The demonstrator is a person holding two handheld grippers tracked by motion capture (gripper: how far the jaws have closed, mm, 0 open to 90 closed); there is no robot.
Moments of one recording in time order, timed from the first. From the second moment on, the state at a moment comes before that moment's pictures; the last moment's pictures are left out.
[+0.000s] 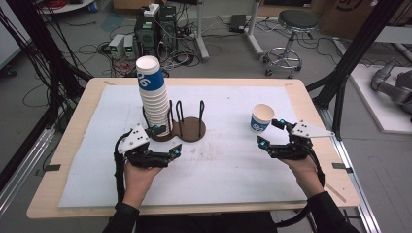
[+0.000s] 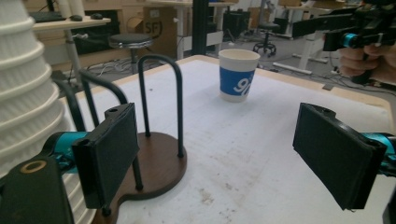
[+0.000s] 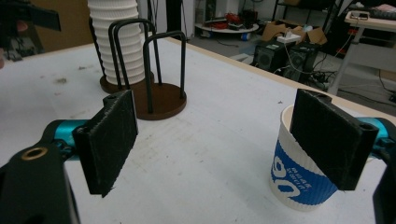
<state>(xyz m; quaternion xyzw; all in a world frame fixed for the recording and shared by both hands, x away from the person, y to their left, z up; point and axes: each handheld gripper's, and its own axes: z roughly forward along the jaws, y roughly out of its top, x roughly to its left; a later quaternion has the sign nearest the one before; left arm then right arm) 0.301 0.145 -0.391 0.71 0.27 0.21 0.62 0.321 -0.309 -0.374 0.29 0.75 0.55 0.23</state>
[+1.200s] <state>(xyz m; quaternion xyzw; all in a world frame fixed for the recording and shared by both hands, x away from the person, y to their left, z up) 0.294 0.145 -0.388 0.71 0.25 0.20 0.62 0.317 -0.310 -0.378 0.30 0.73 0.57 0.22</state>
